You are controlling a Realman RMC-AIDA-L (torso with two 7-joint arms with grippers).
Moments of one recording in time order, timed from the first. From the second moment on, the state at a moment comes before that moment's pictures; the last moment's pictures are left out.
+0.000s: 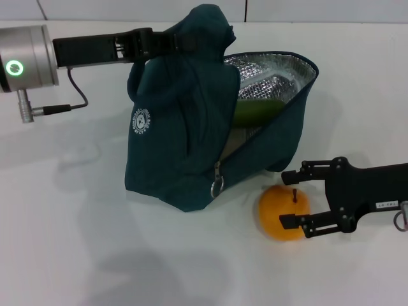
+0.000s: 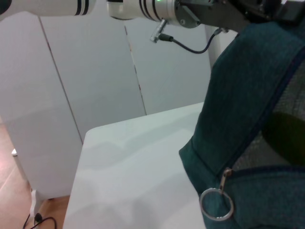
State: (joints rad) left arm -0.56 -2.08 0.78 0.91 1.80 1.59 -2.22; right arm 0.52 2.02 -1.17 -0.69 -1.78 -1.57 1.30
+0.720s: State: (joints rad) left arm -0.56 -2.07 0.78 0.89 1.79 1.58 -2.20; right arm 0.53 2.02 -1.19 -0.66 -1.76 -1.54 1.30
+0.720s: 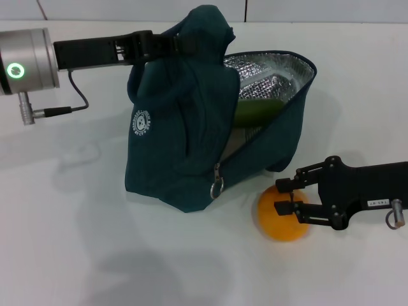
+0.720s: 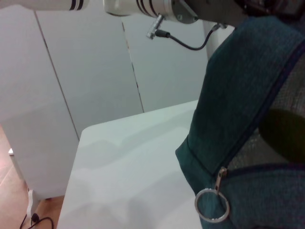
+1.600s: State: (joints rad) left arm -0.56 -2.07 0.78 0.89 1.79 1.58 -2.20; right arm 0.53 2.02 -1.19 -0.67 -1.75 -1.54 1.24
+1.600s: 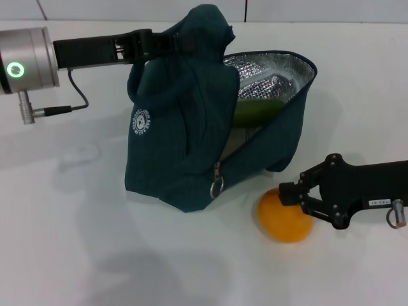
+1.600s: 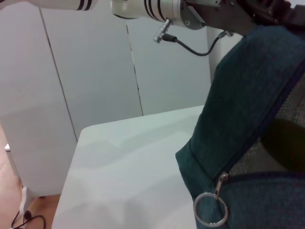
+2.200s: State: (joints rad) left arm -0.56 -2.07 0.78 0.89 1.79 1.58 -2.20; right arm 0.51 2.01 -1.07 -0.71 -1.64 -1.66 1.23
